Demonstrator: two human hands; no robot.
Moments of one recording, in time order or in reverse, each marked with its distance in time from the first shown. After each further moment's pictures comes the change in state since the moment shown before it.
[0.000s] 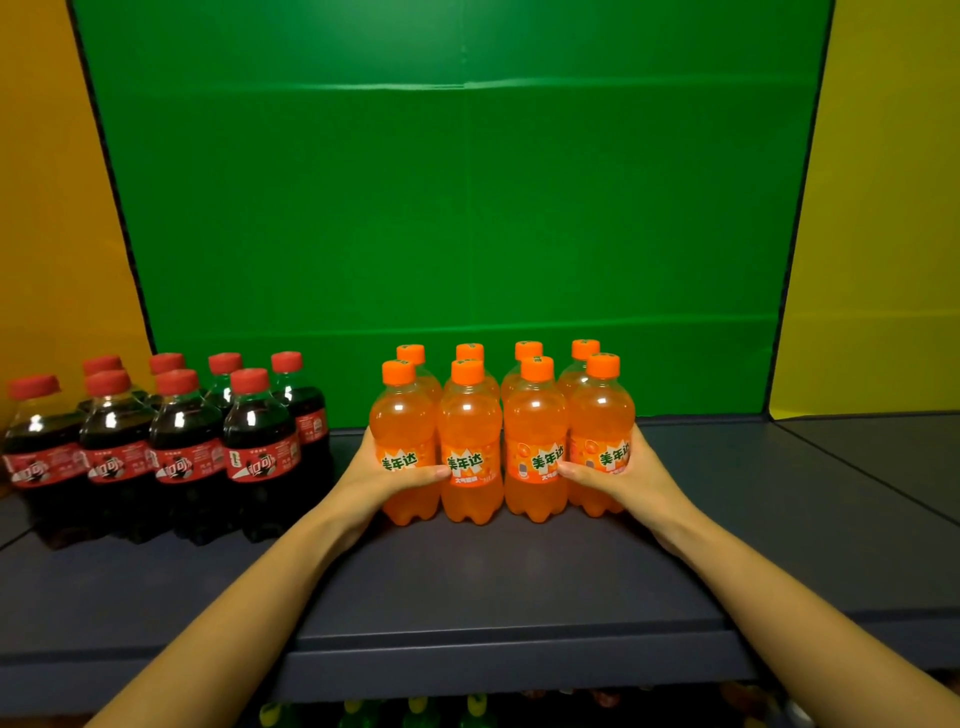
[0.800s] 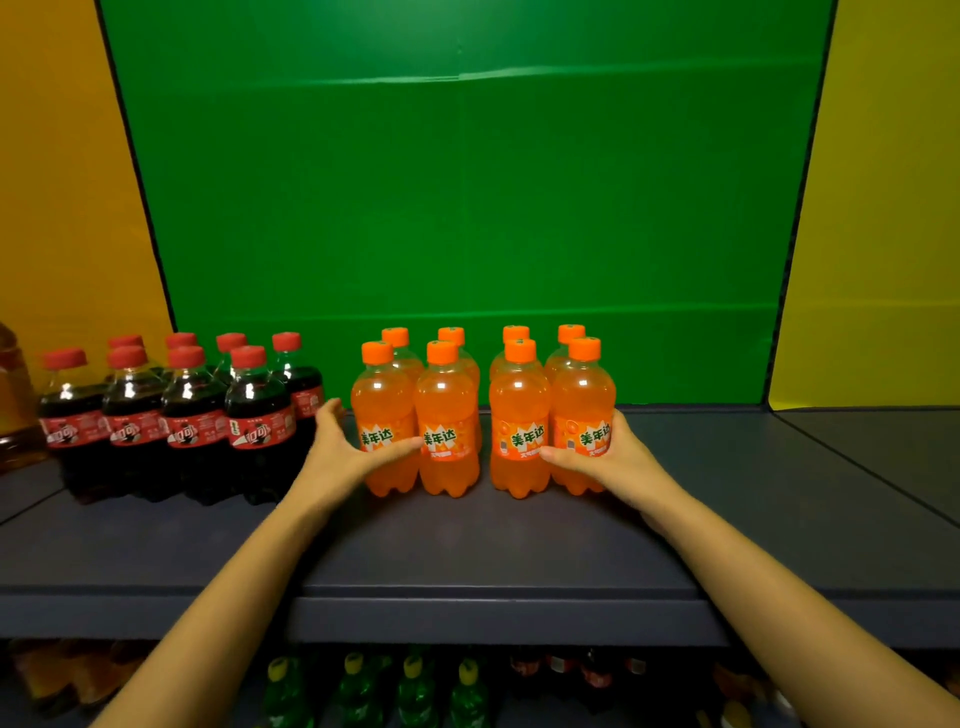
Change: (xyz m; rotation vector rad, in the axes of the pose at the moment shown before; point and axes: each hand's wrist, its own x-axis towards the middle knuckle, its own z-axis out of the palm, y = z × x) left_hand -0.042 0.033 0.014 0.314 0.345 -0.069; right_hand -0.008 -0.009 -0.014 -0.160 -0.051 0.059
